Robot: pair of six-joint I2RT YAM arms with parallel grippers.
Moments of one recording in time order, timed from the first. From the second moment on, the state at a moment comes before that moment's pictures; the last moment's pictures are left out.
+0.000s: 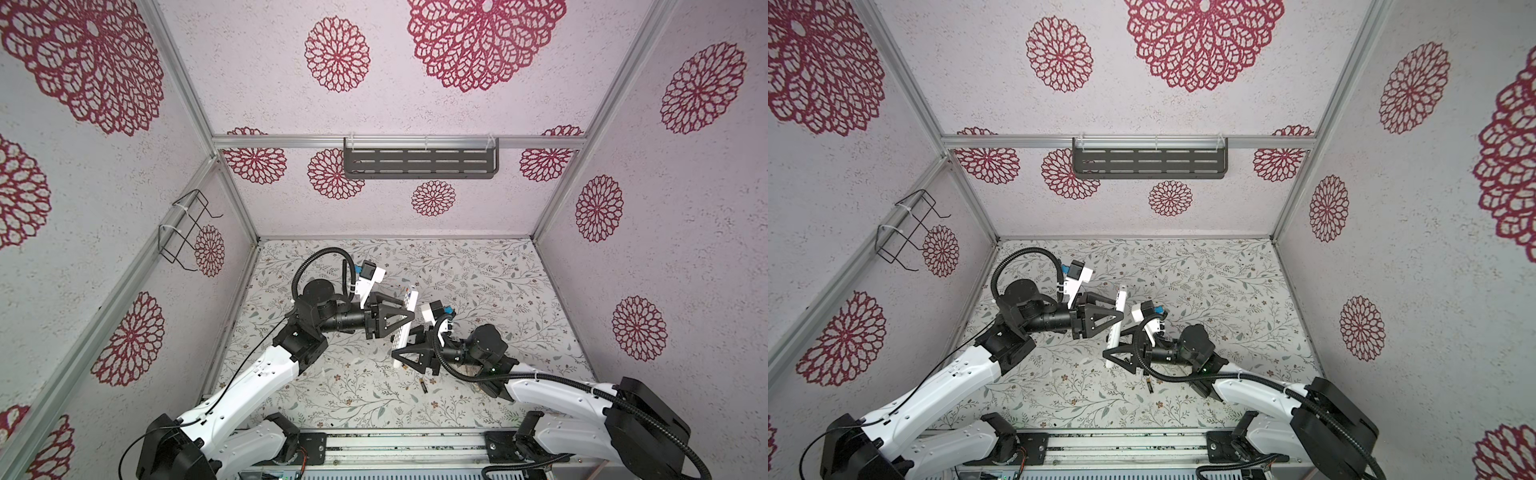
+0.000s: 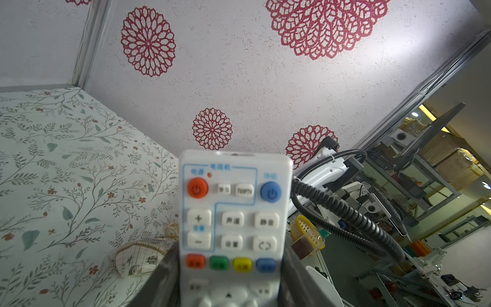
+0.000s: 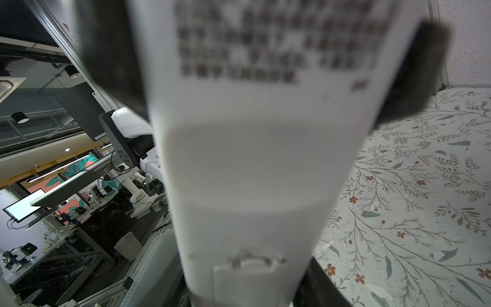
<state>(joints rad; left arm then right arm) -0.60 1.10 0.83 0.27 0.83 -0.61 0.89 1.19 0.47 0.92 -0.67 0.65</state>
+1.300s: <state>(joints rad) -0.82 1.20 0.97 -0.15 0.05 -0.48 0.89 1.11 0.58 0.21 -0.03 0.40</state>
